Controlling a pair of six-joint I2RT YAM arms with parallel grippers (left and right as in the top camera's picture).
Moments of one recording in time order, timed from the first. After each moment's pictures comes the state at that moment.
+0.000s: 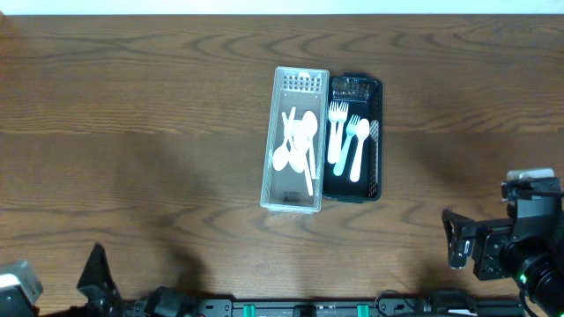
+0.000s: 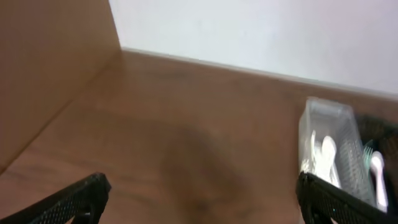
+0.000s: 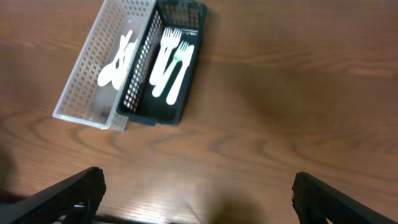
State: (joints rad) left arm -0.33 0.49 1.56 -1.46 -0.45 -0.28; right arm 0.02 0.82 1.57 -1.58 -0.12 0.01
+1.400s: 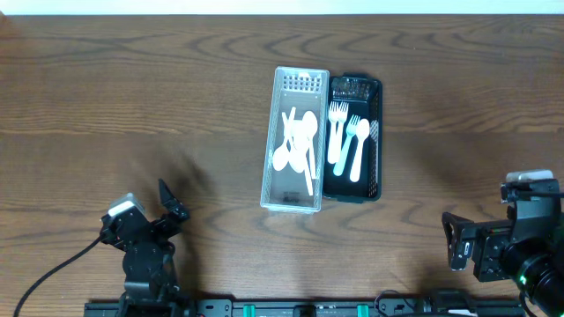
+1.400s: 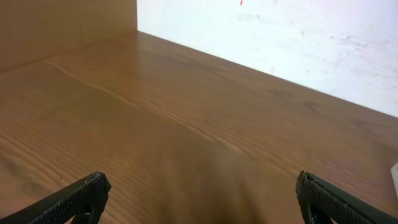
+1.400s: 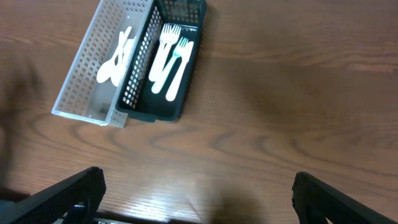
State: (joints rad) left arm -0.09 0.01 0.13 -0.35 -0.45 -0.28; right arm 0.02 0.82 1.57 -1.59 -0.11 0.01
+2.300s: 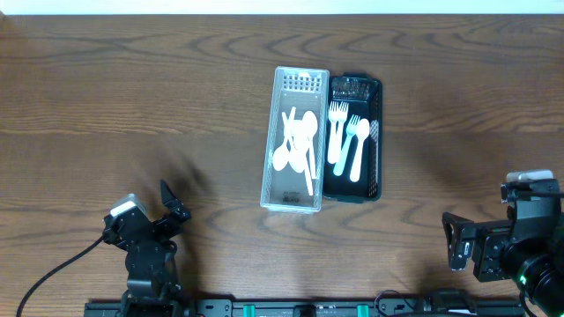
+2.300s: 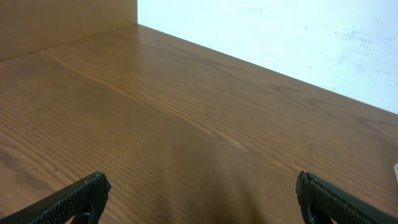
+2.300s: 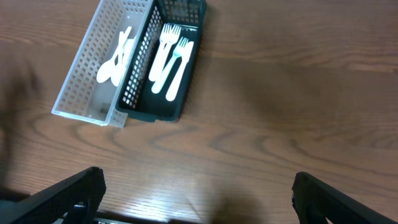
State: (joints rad) left arm -0.09 0.01 0.11 -0.34 -0.45 -0.30; right arm 0.02 0.82 1.57 -1.59 -0.11 0.01
